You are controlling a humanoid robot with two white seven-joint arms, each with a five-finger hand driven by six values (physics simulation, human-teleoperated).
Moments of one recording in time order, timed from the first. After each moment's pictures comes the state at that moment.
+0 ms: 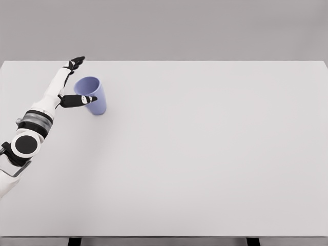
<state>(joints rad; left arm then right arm) -0.41 0.72 -0.66 -1.70 0.27 0.28 0.35 0.02 0.00 -0.01 0.02 -0.08 0.01 0.09</state>
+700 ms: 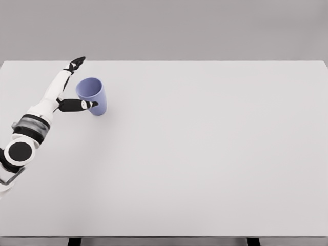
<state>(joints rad) -0.38 0.78 -0.66 -1.79 0.27 0.28 0.35 0.02 0.00 -0.01 0.02 -0.08 0.01 0.09</state>
